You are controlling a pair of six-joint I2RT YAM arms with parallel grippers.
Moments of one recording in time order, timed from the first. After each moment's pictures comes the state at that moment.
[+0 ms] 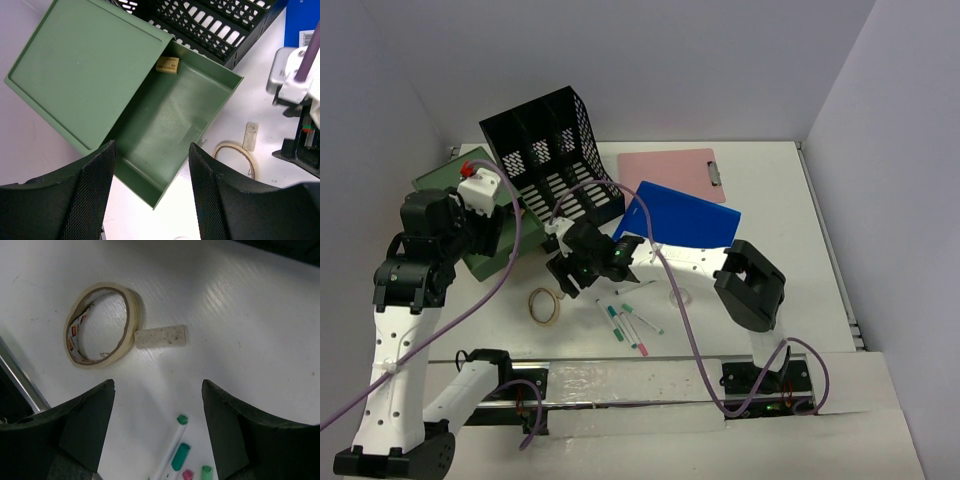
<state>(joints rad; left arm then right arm) -0.11 0.86 1.24 -0.91 0.01 0.35 1.07 1.93 1.44 -0.29 -0.04 0.22</state>
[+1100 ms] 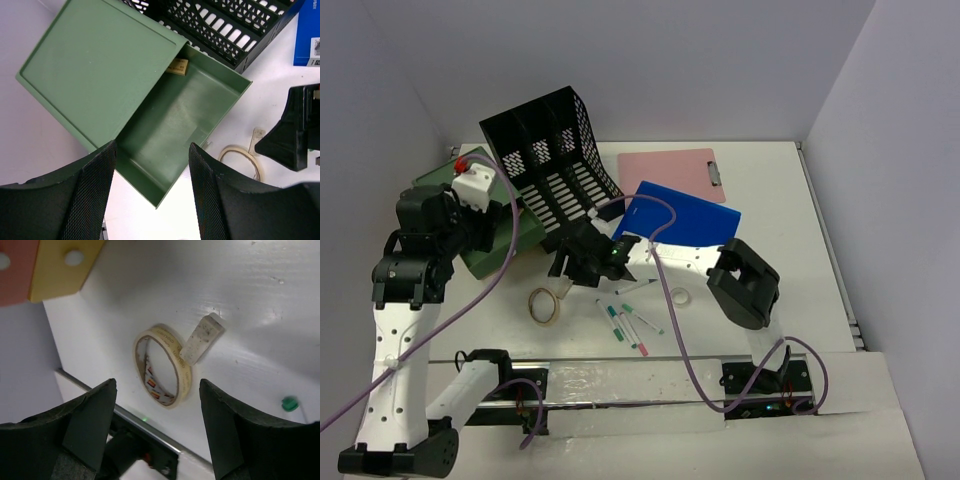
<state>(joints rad) -0.07 0.88 1.26 -0.90 0.01 0.35 1.06 1.97 1.44 -0.26 0.05 1.16</state>
